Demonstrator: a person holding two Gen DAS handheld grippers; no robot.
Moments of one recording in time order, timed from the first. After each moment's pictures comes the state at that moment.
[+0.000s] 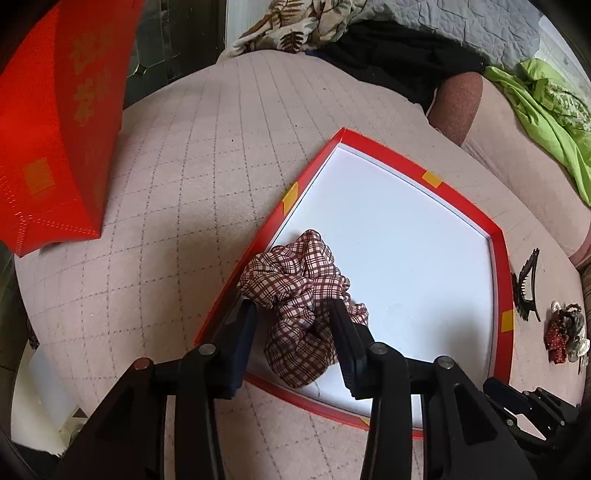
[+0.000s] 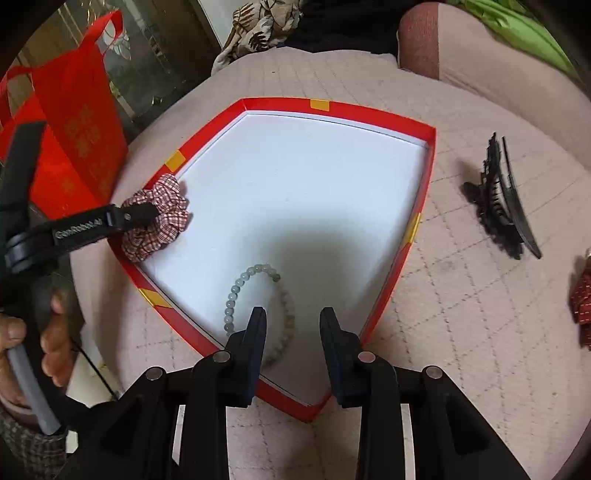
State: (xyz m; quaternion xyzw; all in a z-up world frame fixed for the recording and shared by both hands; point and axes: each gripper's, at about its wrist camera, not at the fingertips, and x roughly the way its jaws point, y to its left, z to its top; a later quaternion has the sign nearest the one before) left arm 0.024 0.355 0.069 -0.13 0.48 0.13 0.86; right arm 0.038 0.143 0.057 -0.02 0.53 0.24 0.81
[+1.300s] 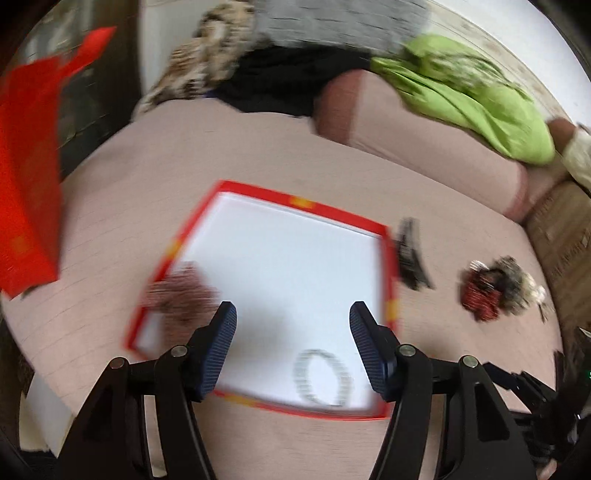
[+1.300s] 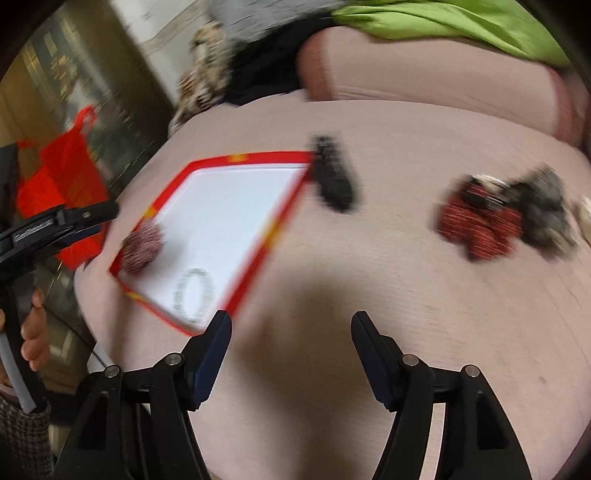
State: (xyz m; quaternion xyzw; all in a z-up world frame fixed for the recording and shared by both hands) left arm 0.006 0.207 0.139 -0.08 0.45 -0.01 0.89; right arm -0.021 -0.061 0.090 0.09 0.48 0.16 0.86
